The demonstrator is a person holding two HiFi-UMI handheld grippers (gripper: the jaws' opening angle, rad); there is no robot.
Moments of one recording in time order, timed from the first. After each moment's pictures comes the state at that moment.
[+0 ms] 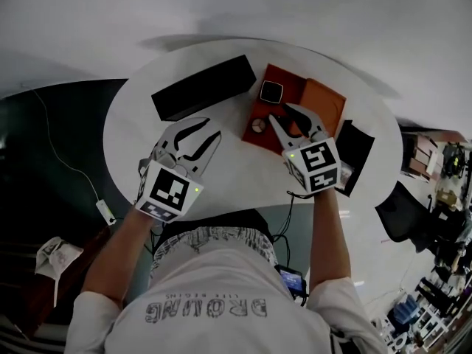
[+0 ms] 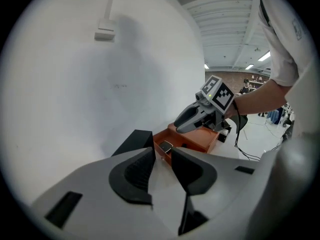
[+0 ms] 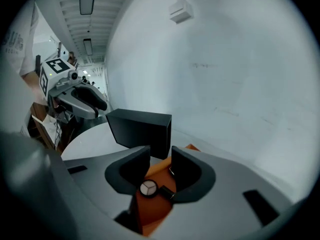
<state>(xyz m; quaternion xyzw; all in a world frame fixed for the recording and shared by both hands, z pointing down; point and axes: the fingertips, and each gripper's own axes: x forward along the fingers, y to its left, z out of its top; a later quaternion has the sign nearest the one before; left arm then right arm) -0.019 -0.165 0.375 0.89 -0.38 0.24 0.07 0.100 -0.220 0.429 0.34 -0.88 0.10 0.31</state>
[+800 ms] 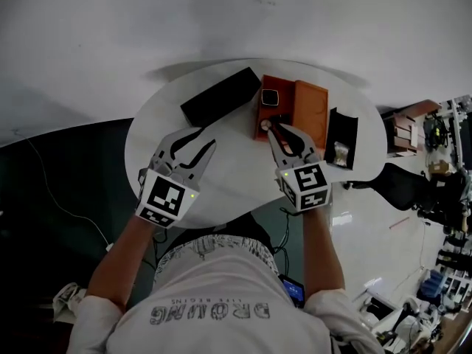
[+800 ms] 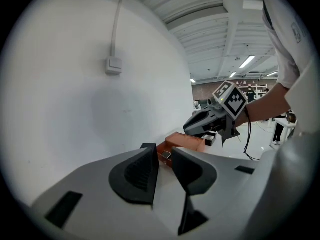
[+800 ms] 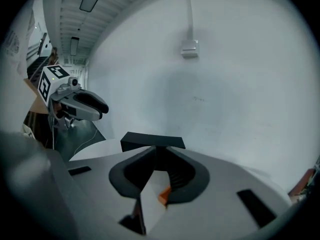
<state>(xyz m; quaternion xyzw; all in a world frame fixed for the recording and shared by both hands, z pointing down) -0.104 -0.110 0.300 0.93 -0.33 0.16 0.00 0.037 -0.129 0.345 0.48 -0.83 0.07 0.25</state>
